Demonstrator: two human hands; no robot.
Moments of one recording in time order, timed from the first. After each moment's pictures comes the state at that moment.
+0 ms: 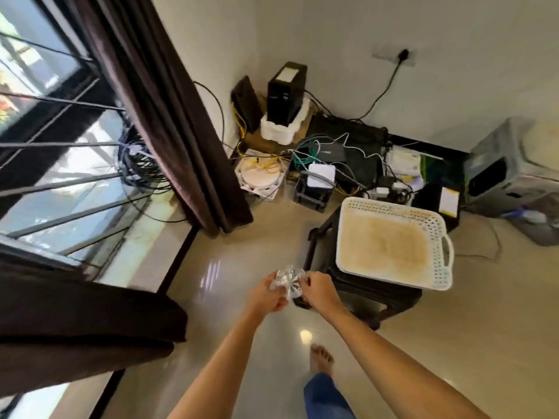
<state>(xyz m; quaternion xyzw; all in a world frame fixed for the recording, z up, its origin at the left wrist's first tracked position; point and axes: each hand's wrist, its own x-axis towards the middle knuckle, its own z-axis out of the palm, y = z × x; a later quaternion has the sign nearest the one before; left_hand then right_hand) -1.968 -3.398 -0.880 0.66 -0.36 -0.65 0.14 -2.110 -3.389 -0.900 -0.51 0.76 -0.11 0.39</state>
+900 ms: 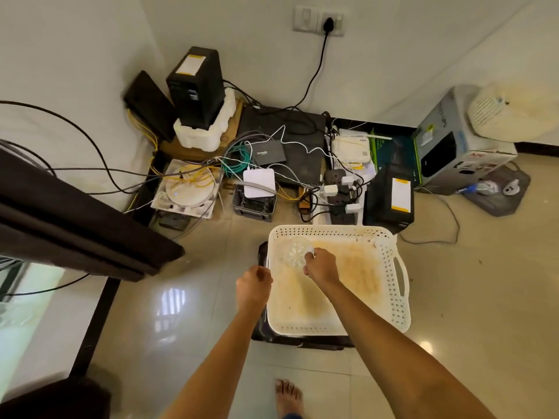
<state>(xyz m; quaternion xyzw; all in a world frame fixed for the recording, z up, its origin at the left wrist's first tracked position) -2.188 -3.552 -0.966 0.71 -0.52 -0.47 0.09 -2.351 -3.549 -1.021 -0.30 0.85 -0.20 0.39</state>
